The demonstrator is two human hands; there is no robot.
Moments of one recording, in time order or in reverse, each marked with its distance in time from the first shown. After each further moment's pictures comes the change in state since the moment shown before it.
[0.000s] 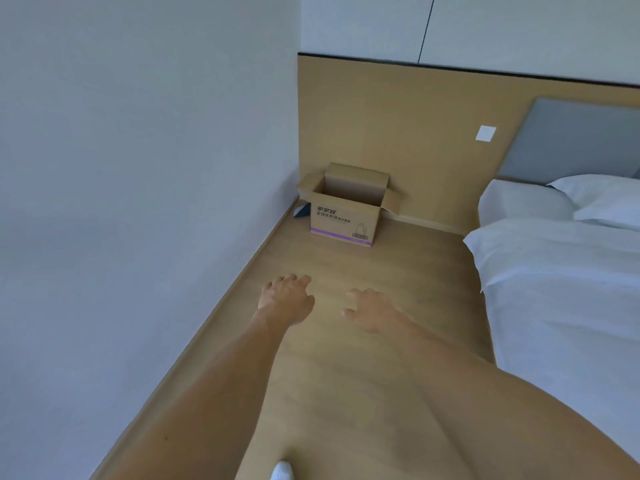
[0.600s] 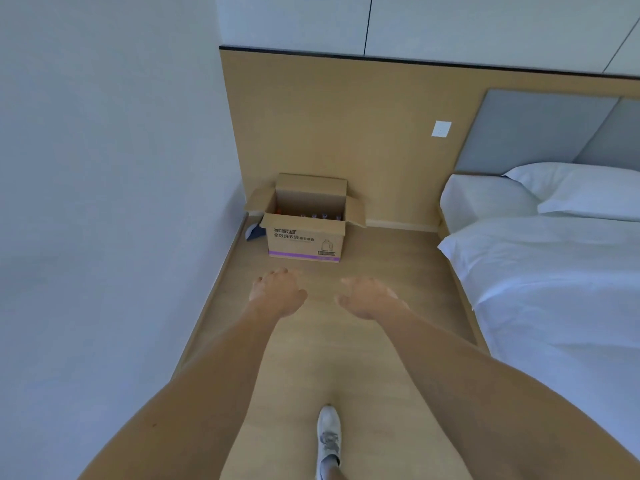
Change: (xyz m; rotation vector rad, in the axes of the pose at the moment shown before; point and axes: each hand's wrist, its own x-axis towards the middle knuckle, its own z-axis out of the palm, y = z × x) left_hand 0.307 -0.025 -0.072 0.018 -0.061 0.206; right_hand 0.243 0.013 -0.122 0.121 0.031 0.185
